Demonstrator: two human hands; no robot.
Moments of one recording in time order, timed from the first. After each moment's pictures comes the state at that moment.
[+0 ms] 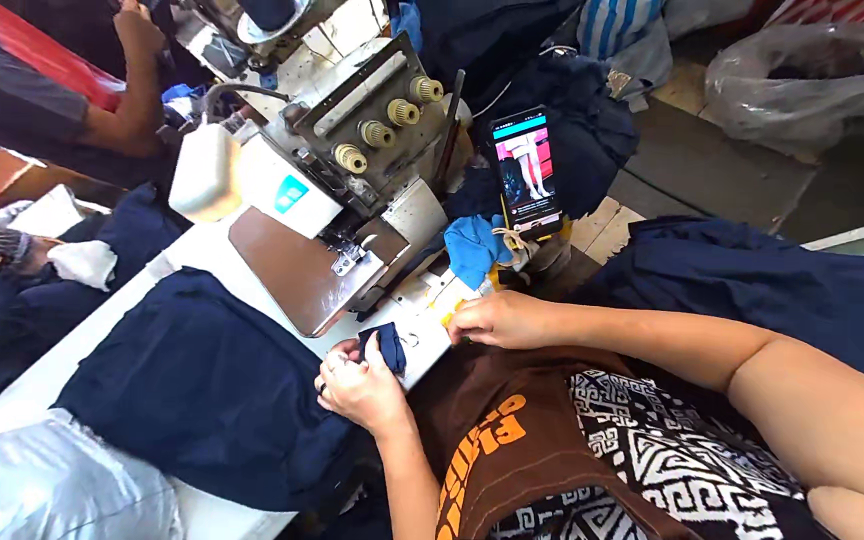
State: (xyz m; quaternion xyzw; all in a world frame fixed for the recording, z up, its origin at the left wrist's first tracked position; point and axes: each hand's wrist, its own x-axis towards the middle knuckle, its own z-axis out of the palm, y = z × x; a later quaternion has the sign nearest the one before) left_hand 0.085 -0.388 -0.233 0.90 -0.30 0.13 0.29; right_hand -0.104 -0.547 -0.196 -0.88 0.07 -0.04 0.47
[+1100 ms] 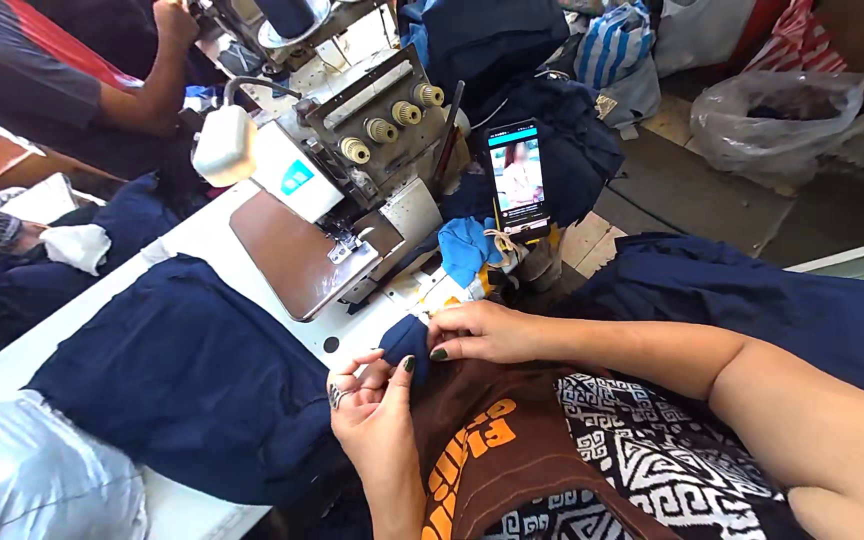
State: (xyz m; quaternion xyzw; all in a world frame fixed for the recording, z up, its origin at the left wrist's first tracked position) left_hand 0.015 -0.364 -0.162 0.62 -0.29 -0.18 0.71; right_hand -0.104 -0.522 -0.172 -0.80 0.03 -0.16 0.58
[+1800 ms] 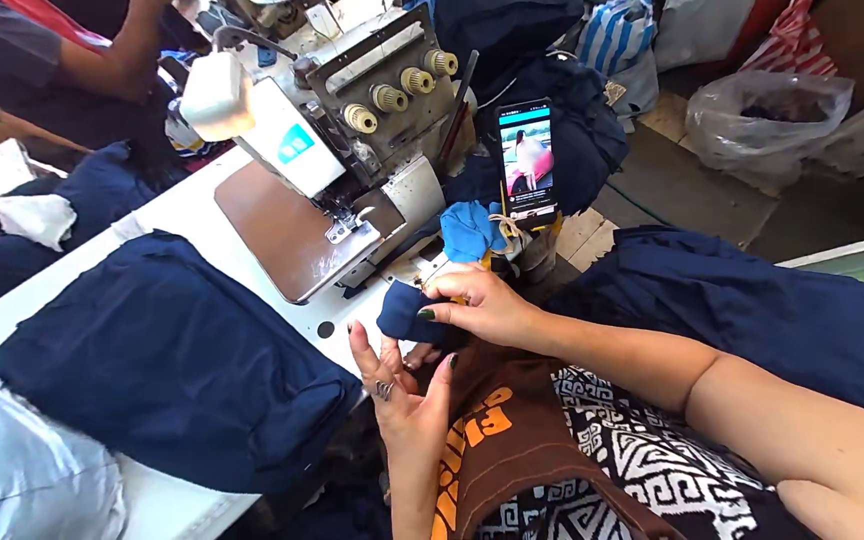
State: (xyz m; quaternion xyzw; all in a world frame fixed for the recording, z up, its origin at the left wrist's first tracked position) left_hand 0.005 -0.356 -0.188 0.59 -0.42 -0.20 0.66; right_hand -0.089 -0.512 -0.170 -0.80 0.17 -0.27 0.51
